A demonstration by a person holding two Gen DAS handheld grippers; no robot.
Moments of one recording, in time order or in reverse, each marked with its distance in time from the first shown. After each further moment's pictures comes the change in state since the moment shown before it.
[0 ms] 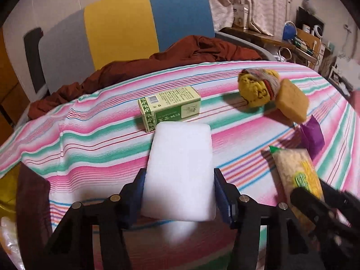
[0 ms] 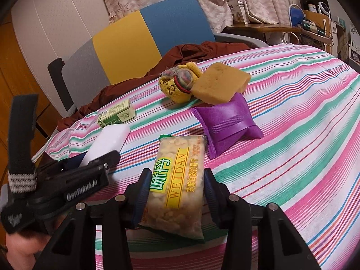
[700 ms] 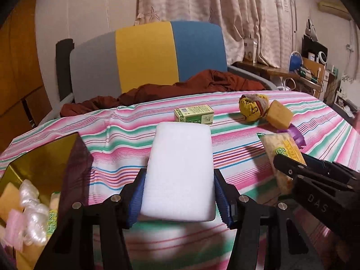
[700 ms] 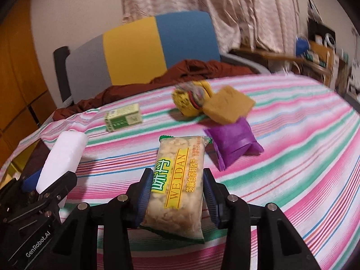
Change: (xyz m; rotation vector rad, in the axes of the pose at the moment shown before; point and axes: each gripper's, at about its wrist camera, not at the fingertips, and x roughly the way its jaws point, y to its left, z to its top) left arm -0.079 0.022 -0.058 -0.095 -0.227 0.062; right arm -0.017 0.037 -0.006 -0.196 -0.105 -0.093
